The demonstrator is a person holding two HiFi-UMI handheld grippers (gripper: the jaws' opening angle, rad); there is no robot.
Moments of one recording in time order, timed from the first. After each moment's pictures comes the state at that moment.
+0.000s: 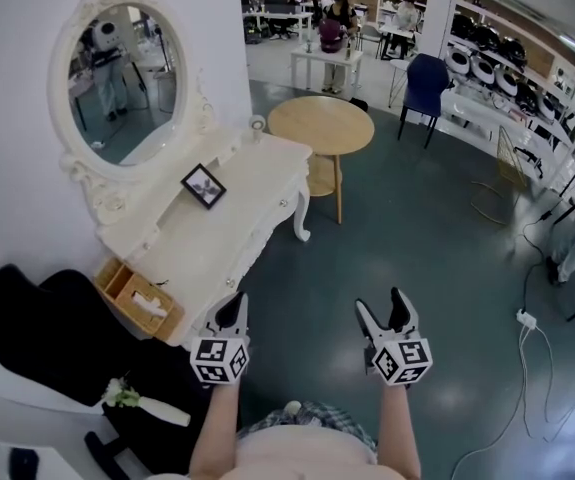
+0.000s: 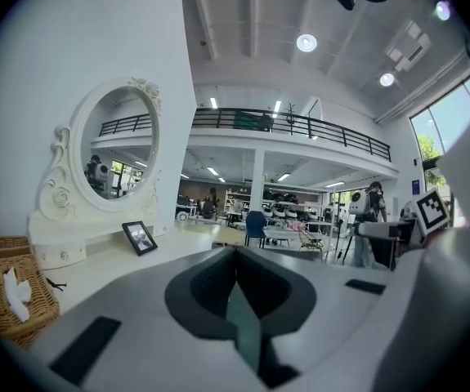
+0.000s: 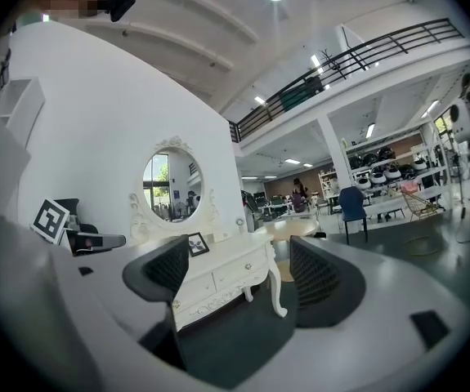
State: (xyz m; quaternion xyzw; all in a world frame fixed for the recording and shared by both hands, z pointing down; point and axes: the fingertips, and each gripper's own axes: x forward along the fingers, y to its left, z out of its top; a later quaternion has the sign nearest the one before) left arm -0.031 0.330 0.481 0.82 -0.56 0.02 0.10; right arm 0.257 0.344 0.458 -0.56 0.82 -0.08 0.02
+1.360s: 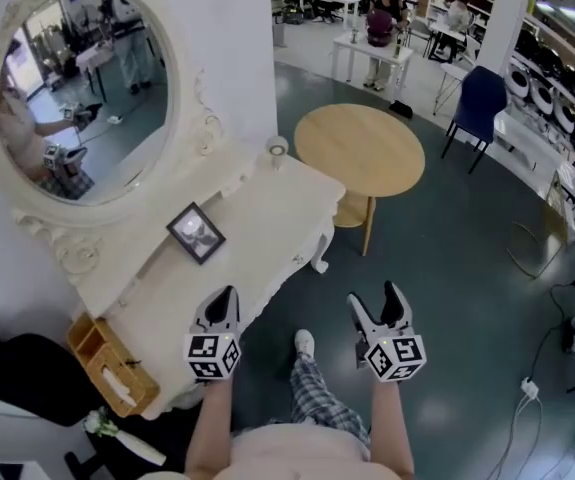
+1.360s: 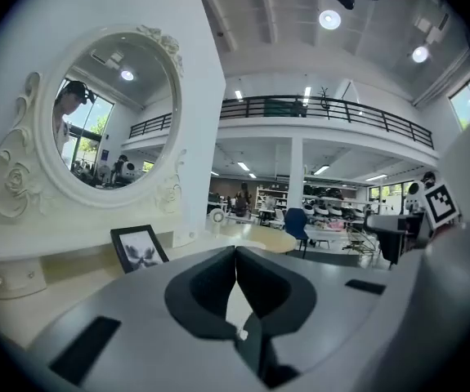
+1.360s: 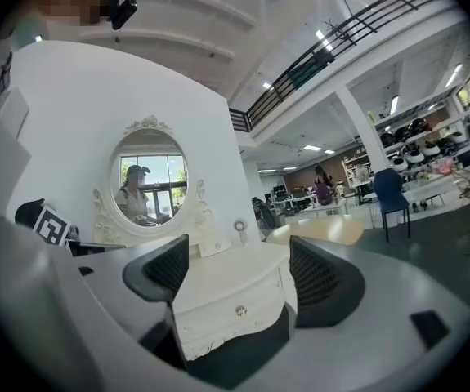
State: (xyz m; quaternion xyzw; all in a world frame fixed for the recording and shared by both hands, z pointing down) left arm -0.081 -0.019 0.545 0.75 -0.65 0.03 0.11; right arm 0.212 -0.055 0.512 -0.49 0.86 -0.10 0.02
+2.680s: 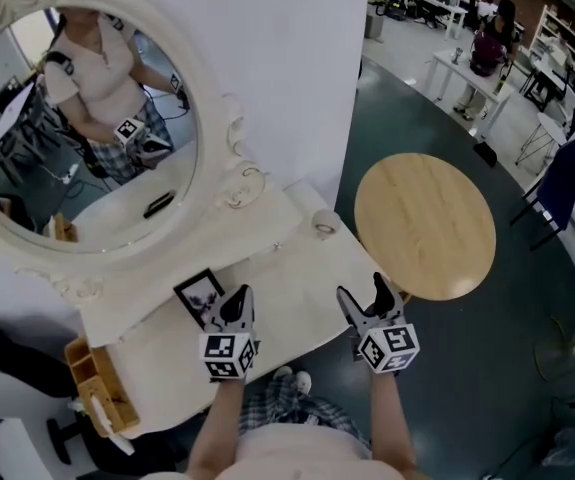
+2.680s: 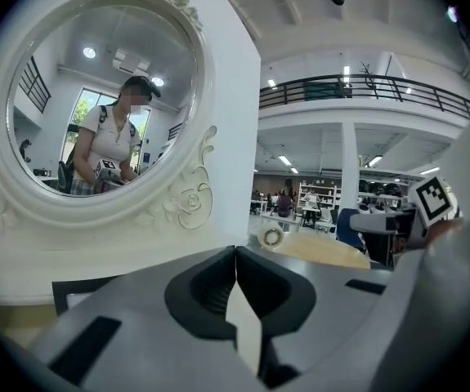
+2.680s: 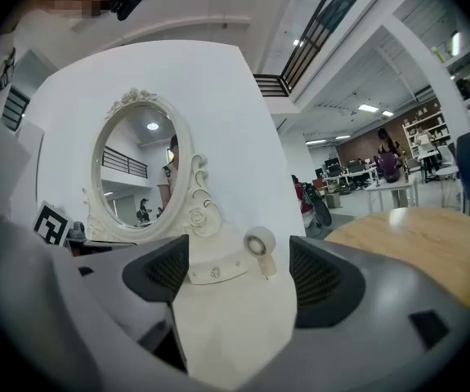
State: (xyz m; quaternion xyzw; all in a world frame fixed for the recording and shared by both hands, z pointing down) left arm -0.151 -0.285 0.529 0.64 -0.76 0.03 0.14; right arm 0.053 -0.406 0.504 -0.30 0.95 -0.13 -0.04
